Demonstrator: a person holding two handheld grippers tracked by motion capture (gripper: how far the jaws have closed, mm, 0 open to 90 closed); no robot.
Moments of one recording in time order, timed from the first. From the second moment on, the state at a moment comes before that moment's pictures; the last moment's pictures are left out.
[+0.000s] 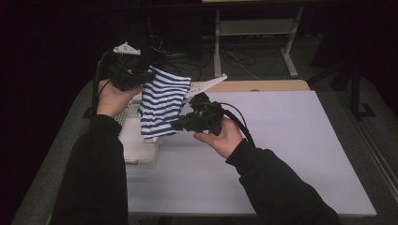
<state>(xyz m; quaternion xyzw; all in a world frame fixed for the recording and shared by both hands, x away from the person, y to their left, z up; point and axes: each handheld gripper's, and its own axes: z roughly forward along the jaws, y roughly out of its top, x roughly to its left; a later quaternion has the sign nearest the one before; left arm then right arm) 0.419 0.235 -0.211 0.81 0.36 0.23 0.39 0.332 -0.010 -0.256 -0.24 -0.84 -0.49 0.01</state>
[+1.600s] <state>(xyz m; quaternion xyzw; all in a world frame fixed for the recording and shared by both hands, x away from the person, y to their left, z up) 0.410 0.339 -0.242 0.78 0.42 0.25 0.39 0.344 0.094 -0.283 -0.21 -0.86 -0.47 0.01</state>
